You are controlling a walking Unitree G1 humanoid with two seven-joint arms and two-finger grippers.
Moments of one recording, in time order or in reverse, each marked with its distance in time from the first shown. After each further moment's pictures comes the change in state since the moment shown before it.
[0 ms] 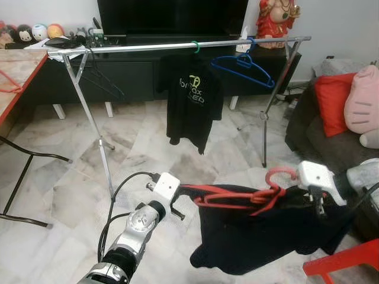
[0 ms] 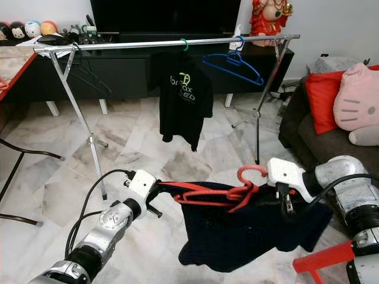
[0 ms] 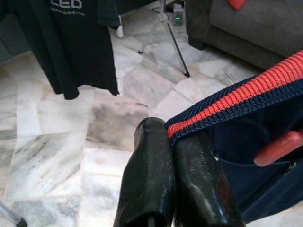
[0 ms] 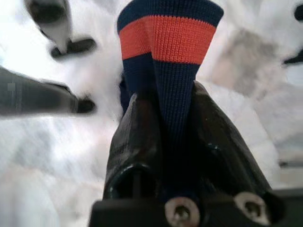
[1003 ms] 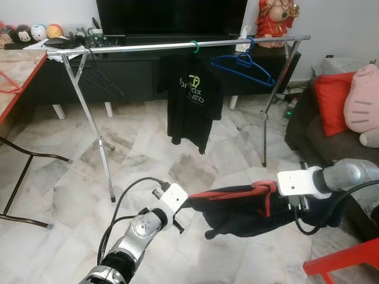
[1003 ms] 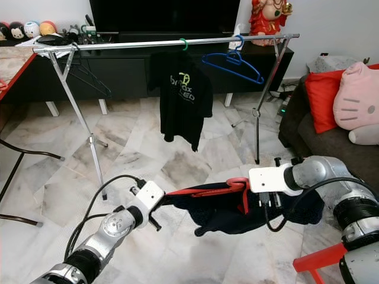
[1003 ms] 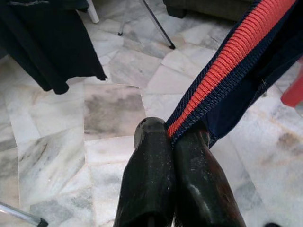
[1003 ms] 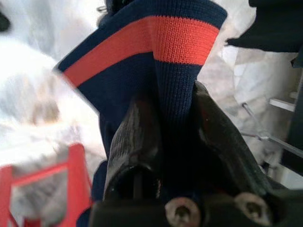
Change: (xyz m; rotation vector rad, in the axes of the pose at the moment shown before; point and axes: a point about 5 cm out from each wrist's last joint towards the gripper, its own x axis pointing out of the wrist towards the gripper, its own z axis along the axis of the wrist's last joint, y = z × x) left arm -0.002 -0.015 -0.011 0.187 0.092 -0.132; right arm 0.024 -0.014 0.009 -0.368 0.315 -0.174
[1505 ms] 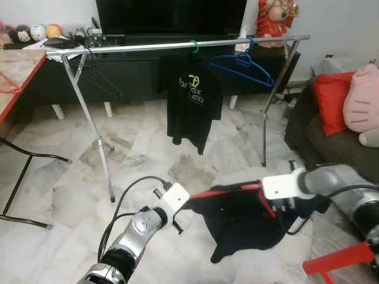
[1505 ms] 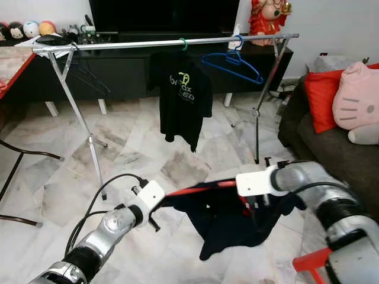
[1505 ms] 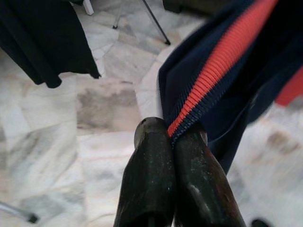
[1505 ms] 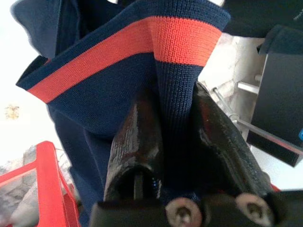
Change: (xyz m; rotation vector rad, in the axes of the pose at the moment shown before) left arm 0.002 0.010 0.011 -0.074 0.011 -0.009; right arm 0.032 -0.003 0.016 -0.028 0.092 -0.151
